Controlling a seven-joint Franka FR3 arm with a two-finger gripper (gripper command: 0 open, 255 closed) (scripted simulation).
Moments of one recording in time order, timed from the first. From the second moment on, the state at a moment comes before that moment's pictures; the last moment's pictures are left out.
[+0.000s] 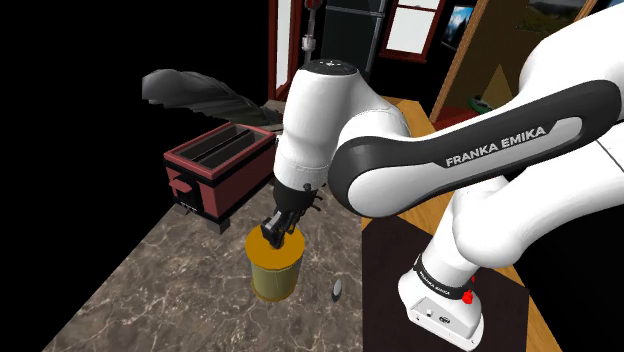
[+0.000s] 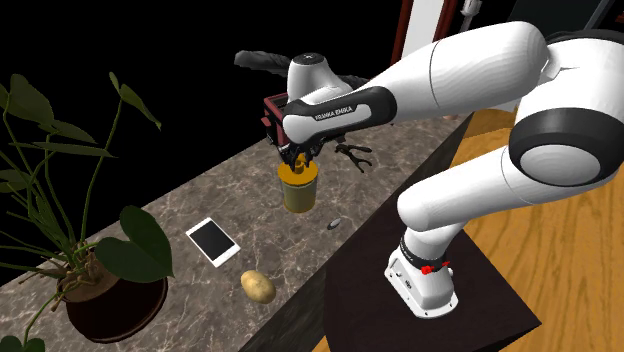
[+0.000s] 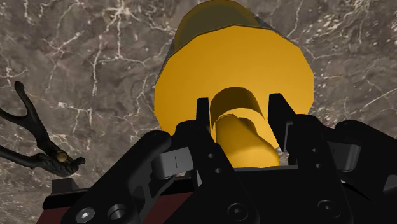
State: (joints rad) arm 0.18 -0.58 0.58 -2.66 0.34 2.27 0.36
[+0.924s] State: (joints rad) arm 0.18 -0.65 0.52 -2.54 0.32 2.08 0.36
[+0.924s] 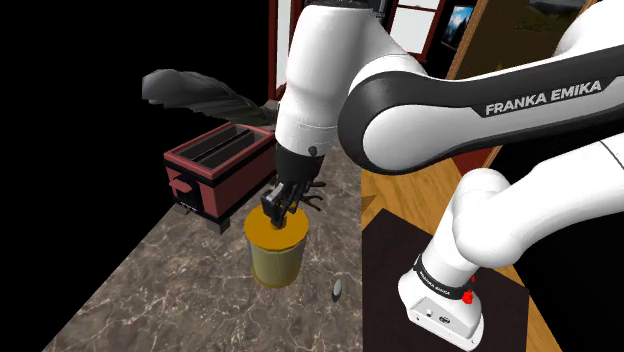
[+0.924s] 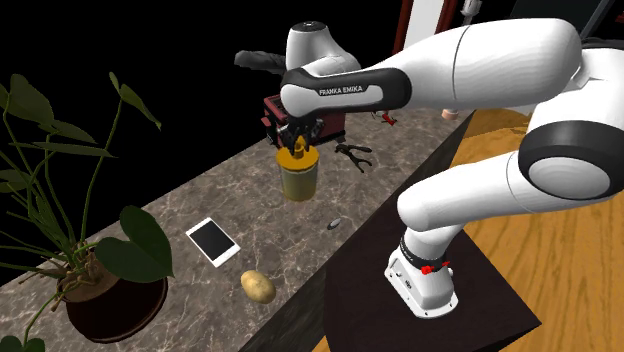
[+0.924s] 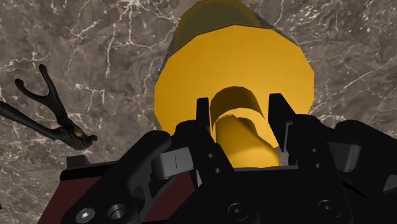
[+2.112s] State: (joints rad) arm 0.16 -0.67 0.47 -2.32 0.27 1.84 0.37
